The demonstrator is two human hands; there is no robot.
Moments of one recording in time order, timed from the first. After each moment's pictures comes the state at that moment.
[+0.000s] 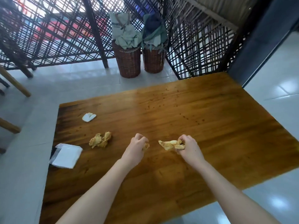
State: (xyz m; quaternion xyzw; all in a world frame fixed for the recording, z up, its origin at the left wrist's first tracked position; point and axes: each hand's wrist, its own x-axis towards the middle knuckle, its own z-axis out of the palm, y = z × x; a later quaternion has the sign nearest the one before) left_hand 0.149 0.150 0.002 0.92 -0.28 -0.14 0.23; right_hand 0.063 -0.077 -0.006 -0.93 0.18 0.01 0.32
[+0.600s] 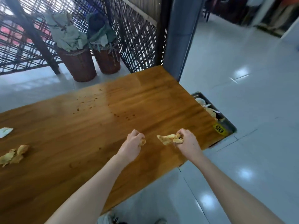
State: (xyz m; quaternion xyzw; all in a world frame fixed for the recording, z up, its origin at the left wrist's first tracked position) left_hand 0.030 -0.144 0.005 0.88 -0.38 -0.18 0.23; right_hand -0.101 -0.356 0.007 -0.91 0.28 -0.05 0.29
